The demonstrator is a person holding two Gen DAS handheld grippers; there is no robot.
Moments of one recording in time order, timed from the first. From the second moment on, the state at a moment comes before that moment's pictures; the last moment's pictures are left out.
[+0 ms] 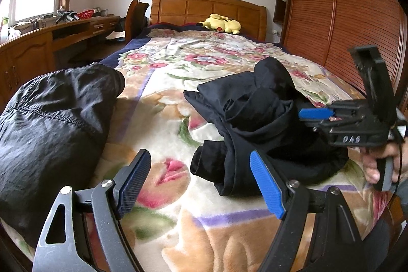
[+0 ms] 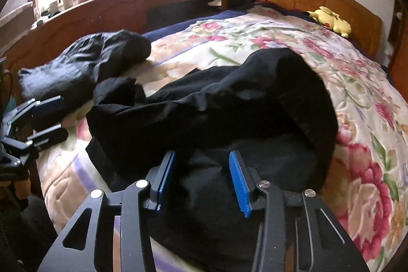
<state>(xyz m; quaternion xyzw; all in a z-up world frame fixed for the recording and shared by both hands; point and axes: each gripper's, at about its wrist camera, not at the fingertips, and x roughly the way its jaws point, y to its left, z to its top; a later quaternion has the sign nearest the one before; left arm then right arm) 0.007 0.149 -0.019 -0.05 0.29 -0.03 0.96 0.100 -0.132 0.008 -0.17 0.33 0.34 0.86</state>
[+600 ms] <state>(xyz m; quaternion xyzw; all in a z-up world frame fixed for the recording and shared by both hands) 0.006 0.151 -0.015 -0.06 0.28 -0.03 0.96 0.075 -0.126 -0.001 -0.19 0.30 0.41 0.84</state>
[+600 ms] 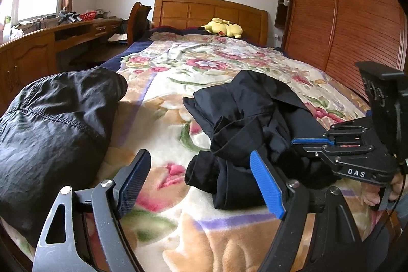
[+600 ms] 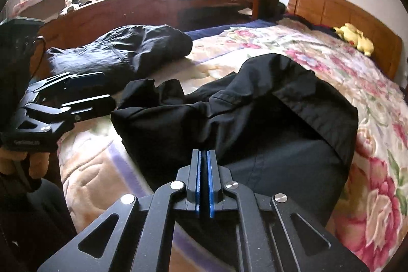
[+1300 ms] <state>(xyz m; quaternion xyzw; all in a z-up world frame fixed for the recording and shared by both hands) 0.010 0.148 -0.032 -0.03 0.31 -0.04 0.95 0.187 -0.075 -0.003 -0.24 0.37 0.36 0.82</state>
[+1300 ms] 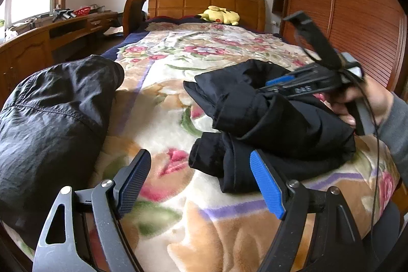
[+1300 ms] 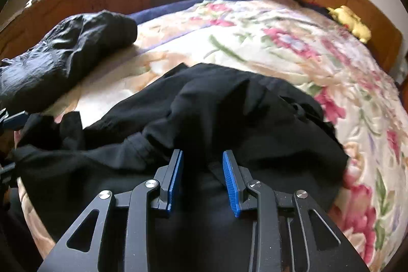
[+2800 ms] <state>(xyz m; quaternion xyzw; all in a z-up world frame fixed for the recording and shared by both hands) 0.029 0.106 -0.058 -0.02 0.37 -0.08 0.93 0.299 -0.209 -0.062 0.00 0.39 0.27 0.88</state>
